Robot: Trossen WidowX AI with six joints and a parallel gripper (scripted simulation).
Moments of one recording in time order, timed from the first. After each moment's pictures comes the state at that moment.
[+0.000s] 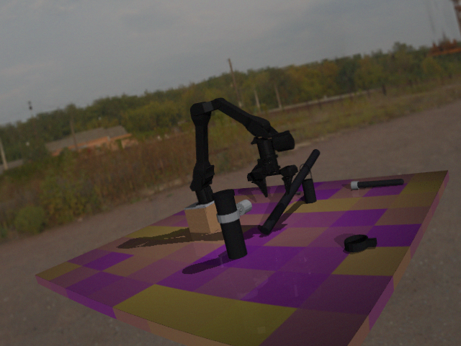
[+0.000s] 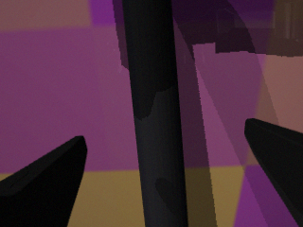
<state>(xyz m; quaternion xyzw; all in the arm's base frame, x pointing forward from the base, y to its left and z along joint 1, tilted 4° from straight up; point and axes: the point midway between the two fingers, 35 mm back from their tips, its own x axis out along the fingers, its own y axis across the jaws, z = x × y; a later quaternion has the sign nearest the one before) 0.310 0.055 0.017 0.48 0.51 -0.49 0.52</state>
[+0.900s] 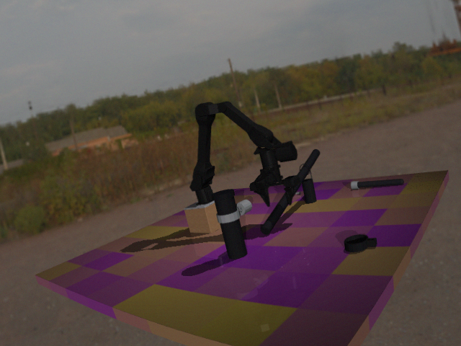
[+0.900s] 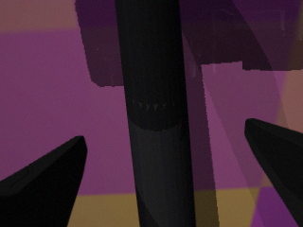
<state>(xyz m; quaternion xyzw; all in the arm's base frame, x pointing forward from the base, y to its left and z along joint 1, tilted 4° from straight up) 0.310 0.054 -0.021 0.47 0.51 -0.50 0.52</state>
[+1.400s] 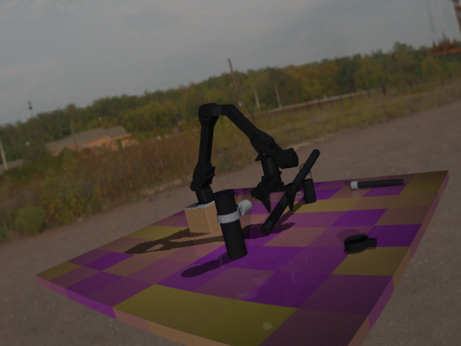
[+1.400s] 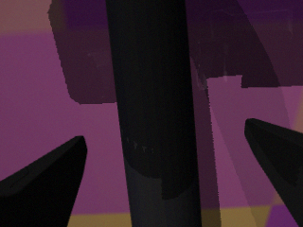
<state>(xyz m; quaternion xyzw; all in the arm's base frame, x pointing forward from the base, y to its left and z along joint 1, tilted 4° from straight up) 0.308 0.053 -0.045 0.48 0.51 -0.50 0.52</state>
